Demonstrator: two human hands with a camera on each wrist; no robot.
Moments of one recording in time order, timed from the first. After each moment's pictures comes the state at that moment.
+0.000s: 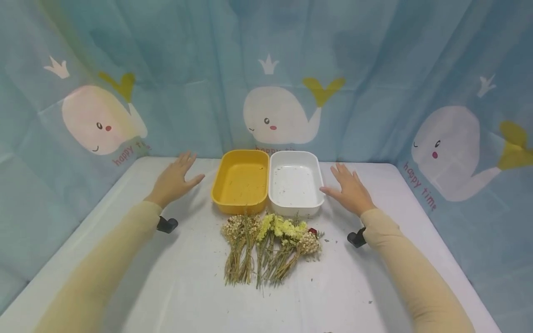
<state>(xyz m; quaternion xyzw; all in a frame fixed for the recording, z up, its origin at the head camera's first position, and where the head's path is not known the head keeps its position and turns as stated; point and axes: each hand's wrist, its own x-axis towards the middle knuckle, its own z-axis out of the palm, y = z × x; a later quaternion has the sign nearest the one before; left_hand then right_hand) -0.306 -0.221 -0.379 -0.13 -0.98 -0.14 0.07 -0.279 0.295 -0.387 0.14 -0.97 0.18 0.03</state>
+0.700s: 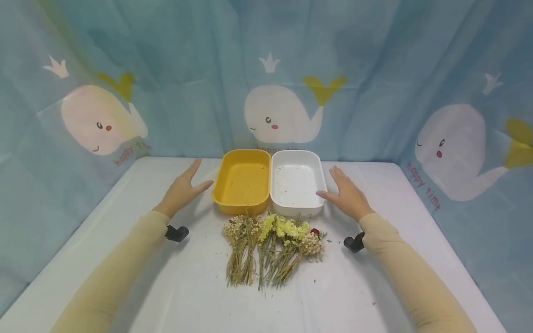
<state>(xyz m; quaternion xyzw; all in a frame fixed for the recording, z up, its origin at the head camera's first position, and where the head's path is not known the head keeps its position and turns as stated) -0.288 -0.199 -0.391 -0.08 -0.95 -0.30 0.01 -0.272 0.279 -0.393 0.11 -0.97 0.23 -0.01</state>
